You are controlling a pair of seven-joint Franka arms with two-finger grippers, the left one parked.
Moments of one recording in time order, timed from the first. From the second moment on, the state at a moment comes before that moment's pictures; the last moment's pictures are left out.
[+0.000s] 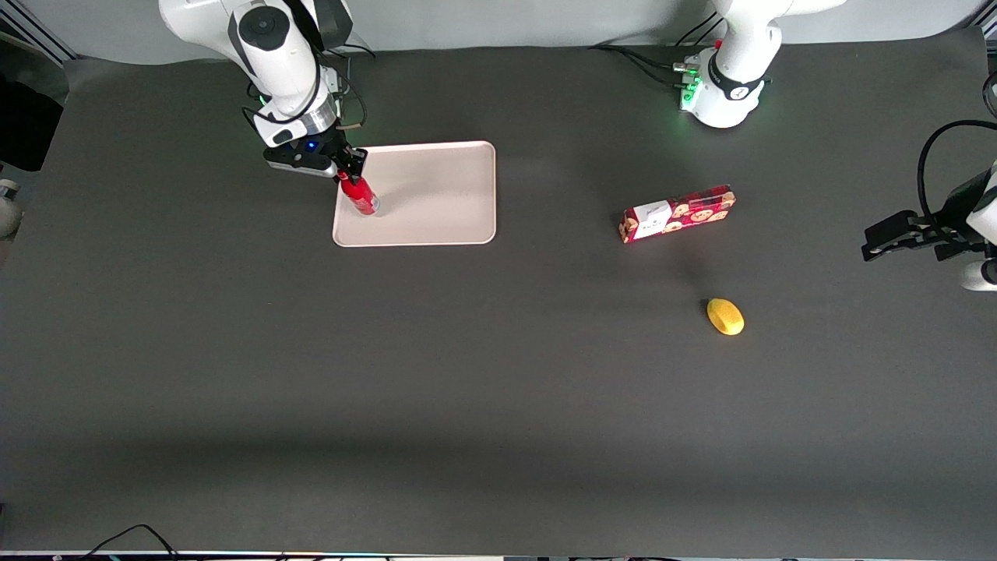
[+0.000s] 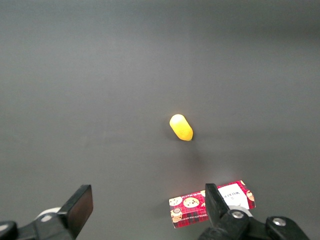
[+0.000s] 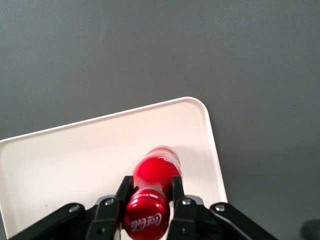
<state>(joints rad) 0.25 -0.51 0.39 -2.80 0.18 2.36 0.72</state>
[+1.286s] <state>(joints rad) 0.21 -0.41 0.52 -2.80 0.18 2.45 0.81</state>
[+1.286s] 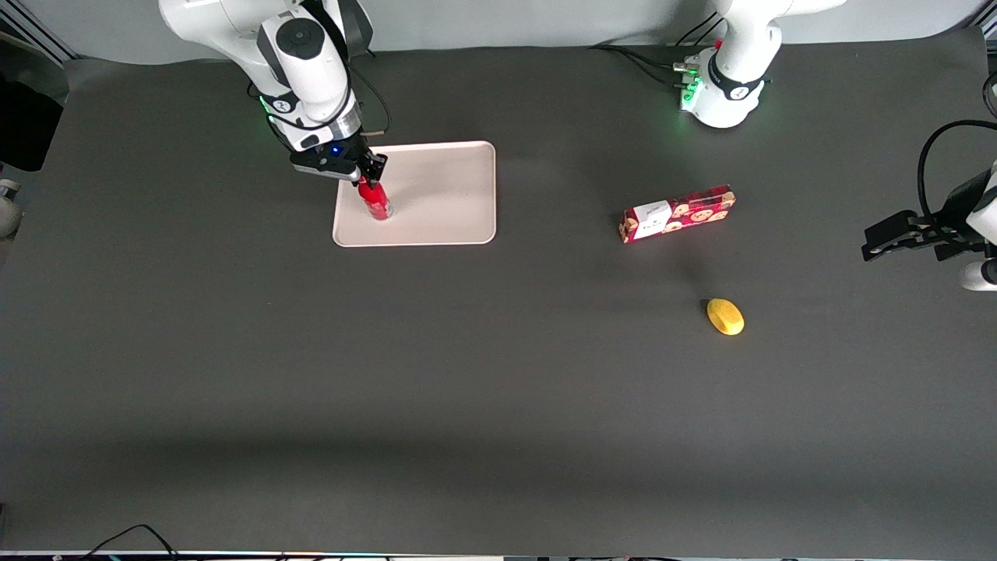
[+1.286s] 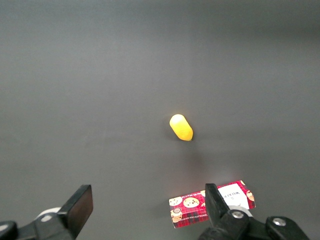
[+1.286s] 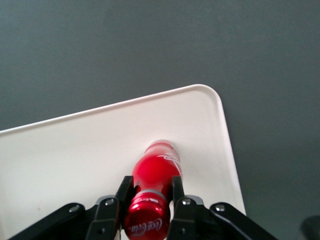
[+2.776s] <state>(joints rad) 0.05 -0.45 0.50 -2.63 0.18 2.23 0.75</state>
